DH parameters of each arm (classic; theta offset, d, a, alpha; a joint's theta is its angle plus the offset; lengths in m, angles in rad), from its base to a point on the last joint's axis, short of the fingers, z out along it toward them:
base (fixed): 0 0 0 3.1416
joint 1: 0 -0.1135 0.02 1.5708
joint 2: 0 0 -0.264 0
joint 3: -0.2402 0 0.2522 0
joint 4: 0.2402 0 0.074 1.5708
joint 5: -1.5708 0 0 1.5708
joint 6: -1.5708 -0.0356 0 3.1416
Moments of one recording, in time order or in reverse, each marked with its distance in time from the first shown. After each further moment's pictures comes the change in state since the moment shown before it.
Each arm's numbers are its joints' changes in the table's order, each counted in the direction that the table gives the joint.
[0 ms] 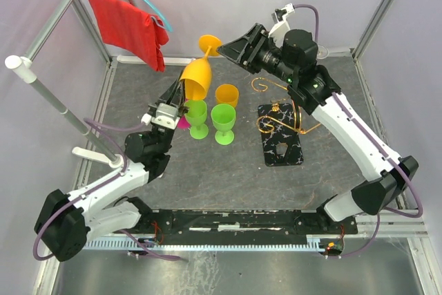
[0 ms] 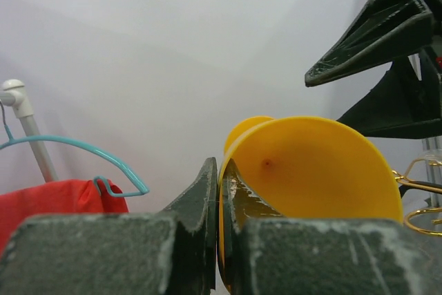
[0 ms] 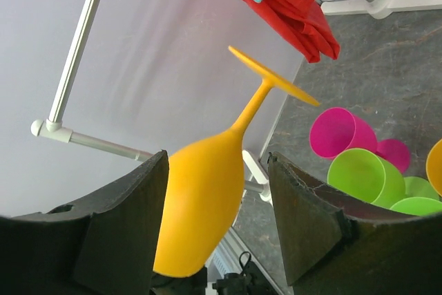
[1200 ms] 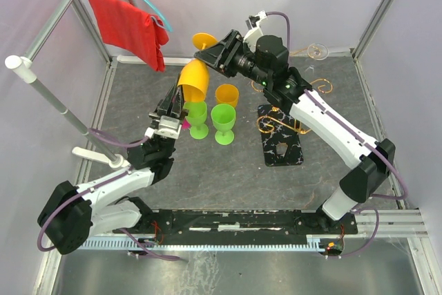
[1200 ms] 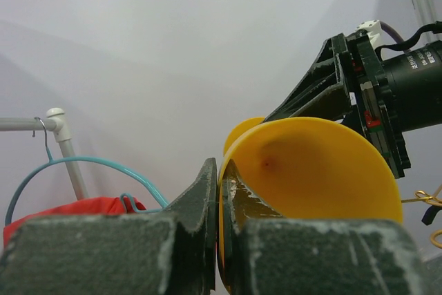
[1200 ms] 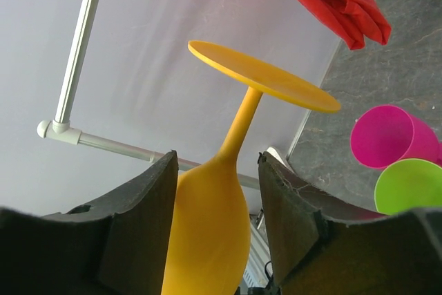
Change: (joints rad) left arm 0.052 0.068 0.076 -0.284 0.007 -0.151; right arm -0.116 0.139 -0.014 -0.157 -0.041 -0.089
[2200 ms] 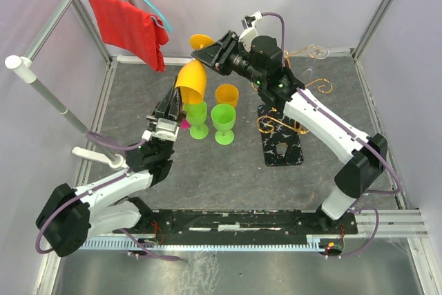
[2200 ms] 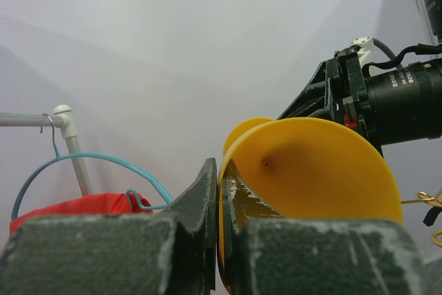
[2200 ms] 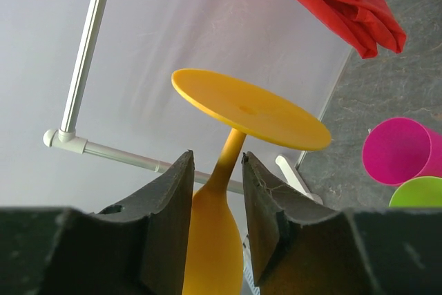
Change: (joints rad) left arm 0.004 -0.029 0.024 -0.007 0.012 0.000; right arm -0.007 0.051 -0.005 -0.083 -0.003 -0.036
